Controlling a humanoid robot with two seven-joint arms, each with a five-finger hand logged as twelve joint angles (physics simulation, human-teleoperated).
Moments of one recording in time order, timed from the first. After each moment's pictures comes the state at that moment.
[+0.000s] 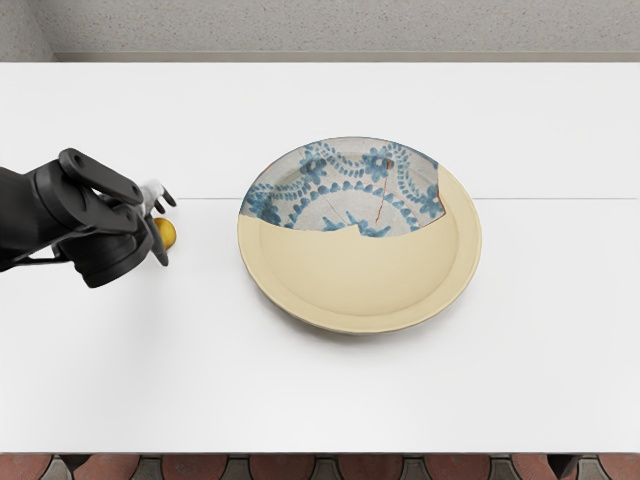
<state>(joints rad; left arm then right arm) -1.75 0.10 1.18 -1.34 -0.33 0.51 0.13 -0.04 0.00 -0.02 0.19 0.01 0.02 0.03</state>
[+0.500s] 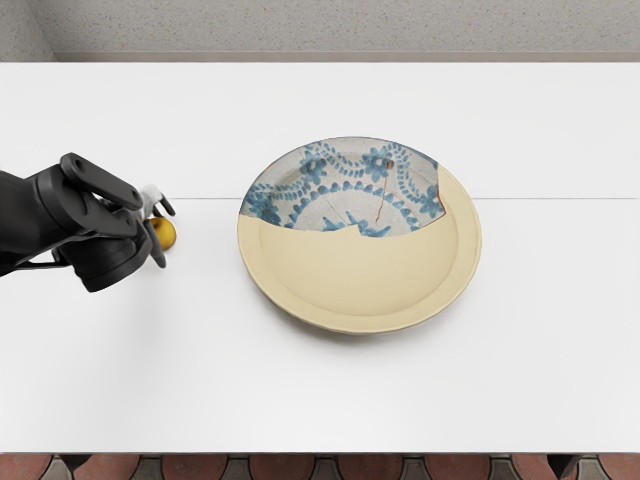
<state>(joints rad) -1.75 0.09 1.19 -1.34 -0.34 0.51 0.13 -0.04 0.00 -0.02 0.19 0.01 0.02 0.03</state>
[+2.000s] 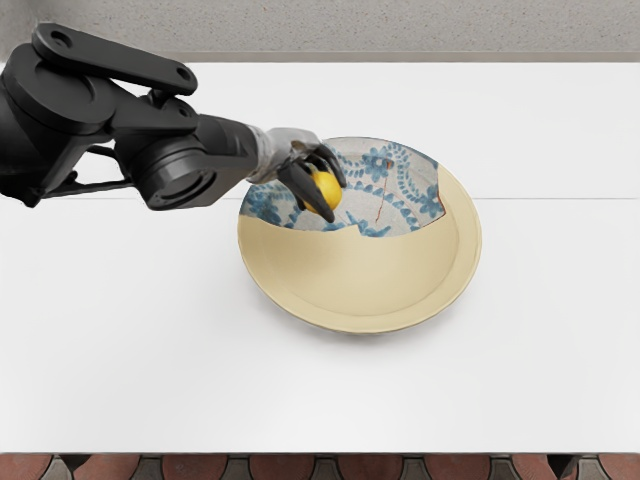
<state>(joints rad) -1.94 0.19 0.69 -1.39 -0.33 0.15 0.12 -0.04 0.00 -0.02 0.19 0.01 0.02 0.03</state>
